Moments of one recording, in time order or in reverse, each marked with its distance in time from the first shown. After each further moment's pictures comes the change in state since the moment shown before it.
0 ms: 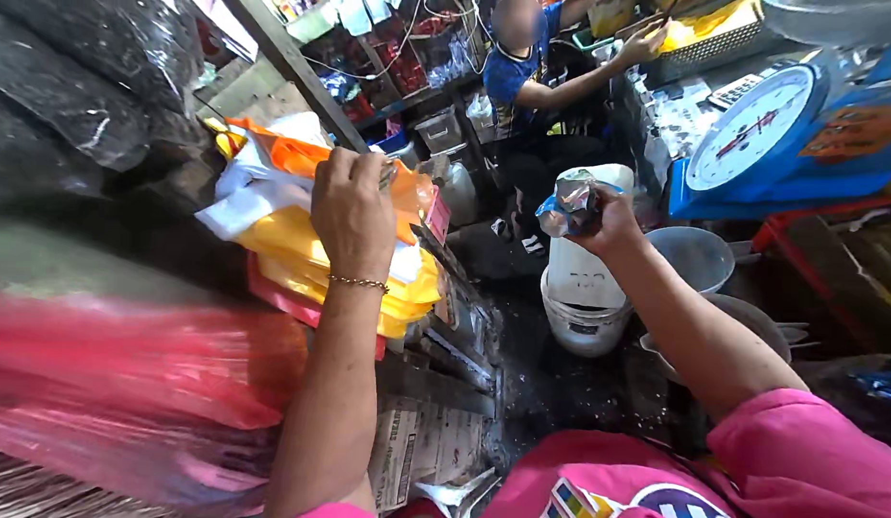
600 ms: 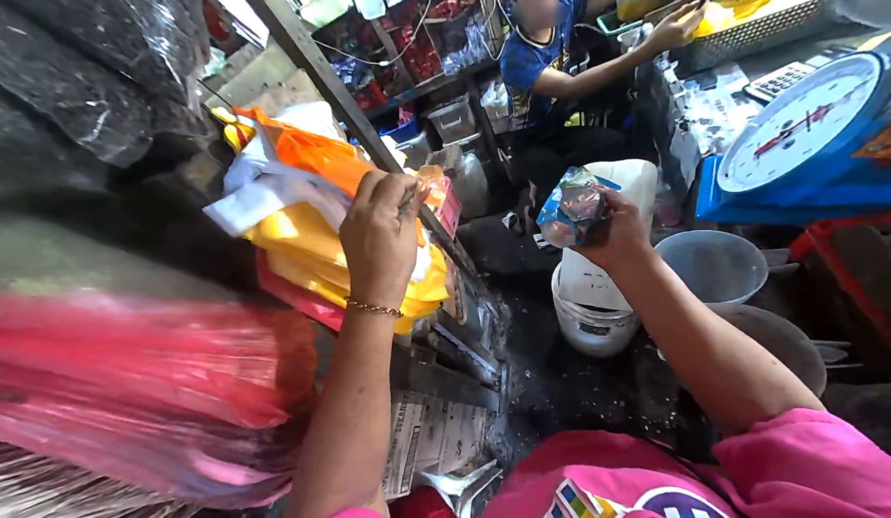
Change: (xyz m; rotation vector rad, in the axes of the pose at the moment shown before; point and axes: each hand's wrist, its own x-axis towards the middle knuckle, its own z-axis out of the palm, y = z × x) left_hand -0.024 0.006 0.007 -0.221 0.016 -0.011; right_hand -0.011 0.017 0.011 0.020 -0.134 0.007
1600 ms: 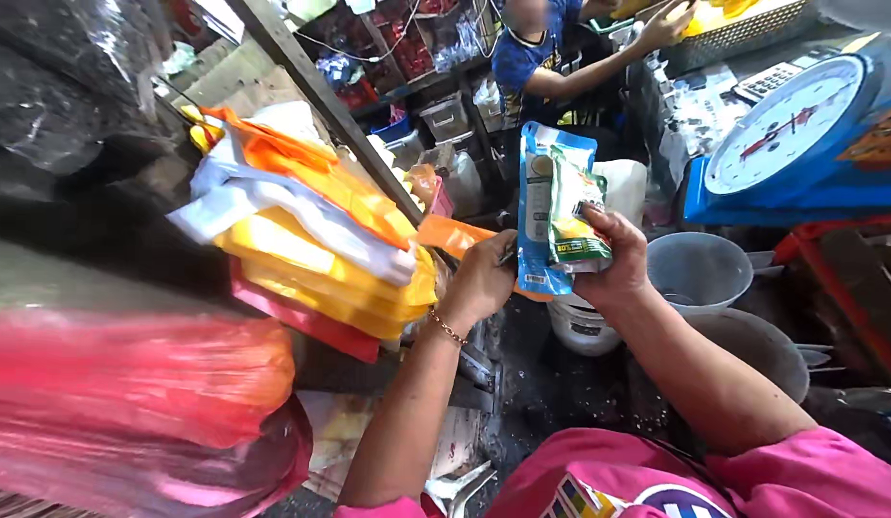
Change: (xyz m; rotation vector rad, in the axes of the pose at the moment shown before) left_hand -0.039 0.074 0.056 -0.794 -0.736 -0.296; right_hand -0.073 -0.003 0.017 0.028 -0.528 -0.140
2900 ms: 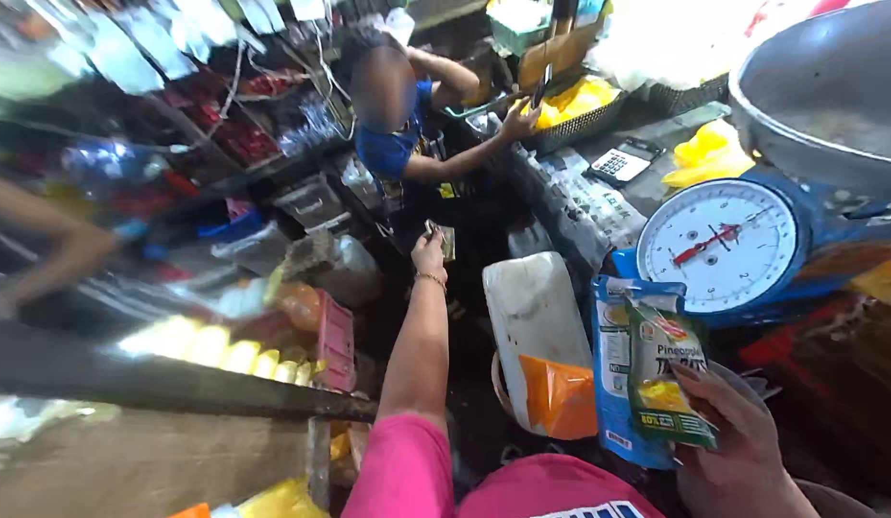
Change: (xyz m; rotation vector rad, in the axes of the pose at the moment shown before) left_hand 0.489 -0.173 0.063 -0.716 0.272 -0.335; right_hand 0.043 -0.028 -0.101 -0.307 0.849 -0.310
